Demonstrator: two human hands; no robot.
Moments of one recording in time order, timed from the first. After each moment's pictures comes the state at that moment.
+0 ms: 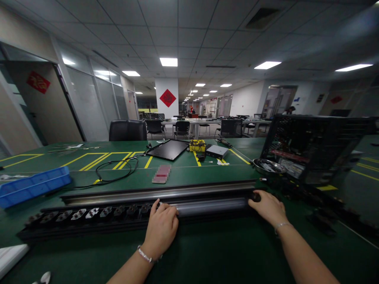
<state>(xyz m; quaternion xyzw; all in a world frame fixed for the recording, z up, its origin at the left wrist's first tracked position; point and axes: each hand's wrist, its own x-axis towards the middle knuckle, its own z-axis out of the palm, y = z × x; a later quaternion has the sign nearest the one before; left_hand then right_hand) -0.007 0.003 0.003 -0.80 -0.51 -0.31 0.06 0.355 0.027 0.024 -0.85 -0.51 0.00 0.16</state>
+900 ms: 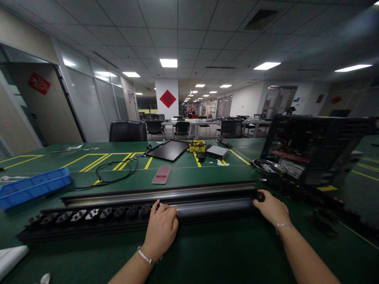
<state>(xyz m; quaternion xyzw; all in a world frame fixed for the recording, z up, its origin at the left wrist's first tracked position) -0.006 0.002 0.006 -0.80 -0.50 -0.31 0.06 0.369 0.028 0.021 -0.85 -0.49 0.01 0.17</state>
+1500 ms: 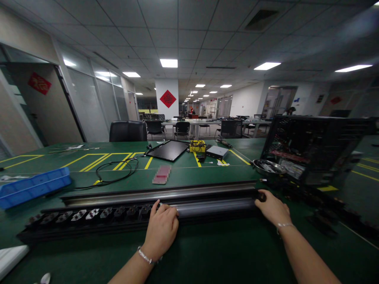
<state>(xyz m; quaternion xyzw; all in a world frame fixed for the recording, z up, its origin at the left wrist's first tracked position) -0.006 0.001 0.007 -0.80 -0.50 -0.31 0.06 0.373 0.030 0.016 -0.85 -0.48 0.00 0.20</state>
